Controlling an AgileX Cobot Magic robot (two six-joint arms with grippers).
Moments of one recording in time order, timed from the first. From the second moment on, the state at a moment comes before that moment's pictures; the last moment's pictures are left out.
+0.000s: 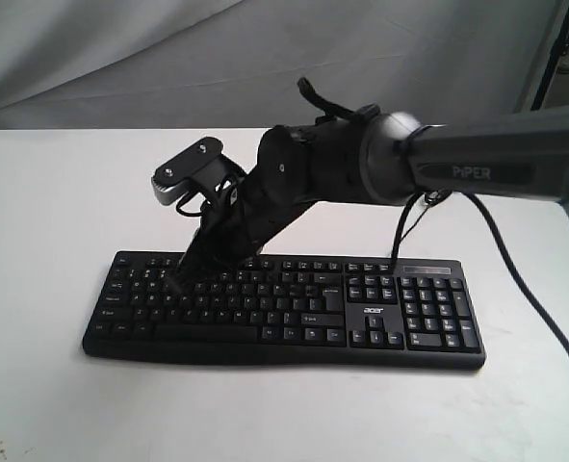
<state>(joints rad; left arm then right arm) -0.17 0.00 0.00 0.04 0.26 -0.02 0.73 2.14 -1.51 0.33 0.48 -0.46</state>
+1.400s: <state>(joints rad) -0.17 0.00 0.00 0.04 0.26 -0.02 0.73 2.07 -1.48 0.30 0.60 -0.43</state>
